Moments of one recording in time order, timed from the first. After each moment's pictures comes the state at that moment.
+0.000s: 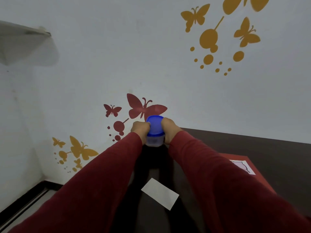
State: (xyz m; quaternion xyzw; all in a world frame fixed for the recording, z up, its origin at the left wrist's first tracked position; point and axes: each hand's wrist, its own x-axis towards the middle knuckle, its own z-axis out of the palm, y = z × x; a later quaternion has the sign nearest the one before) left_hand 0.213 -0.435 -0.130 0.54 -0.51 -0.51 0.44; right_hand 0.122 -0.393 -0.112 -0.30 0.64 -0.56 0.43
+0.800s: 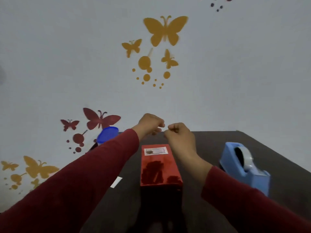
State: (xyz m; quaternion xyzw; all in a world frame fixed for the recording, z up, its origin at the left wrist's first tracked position) left_hand 0.103 -0.202 -0.030 0.32 -0.74 -0.52 0.28; right_hand 0.066 -0.047 -0.053 -0.36 0.69 -0.62 0.07
